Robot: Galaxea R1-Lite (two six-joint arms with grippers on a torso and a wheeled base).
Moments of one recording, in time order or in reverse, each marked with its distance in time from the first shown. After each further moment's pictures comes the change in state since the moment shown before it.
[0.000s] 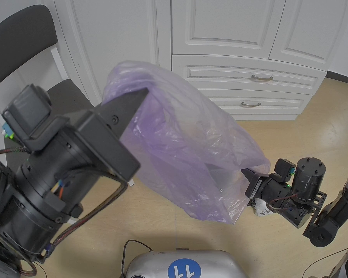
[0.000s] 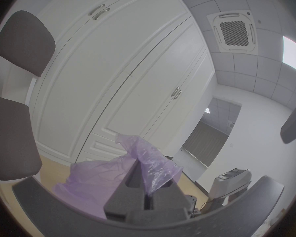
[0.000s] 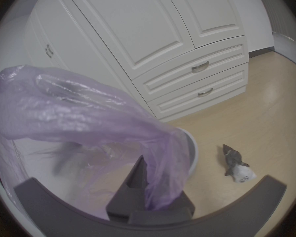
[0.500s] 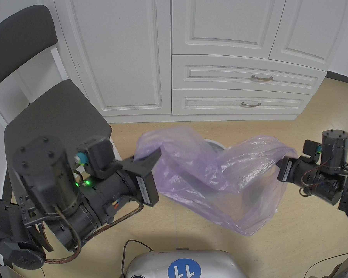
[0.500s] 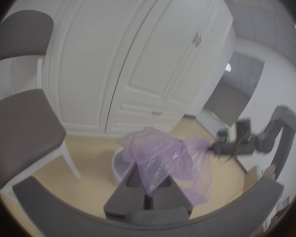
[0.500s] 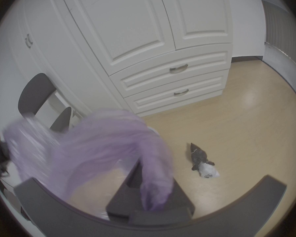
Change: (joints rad) left arm 0.157 0.141 0.031 0.267 -0.042 0.001; right arm -0.156 -0.328 -0.164 0.686 0.004 -0.051
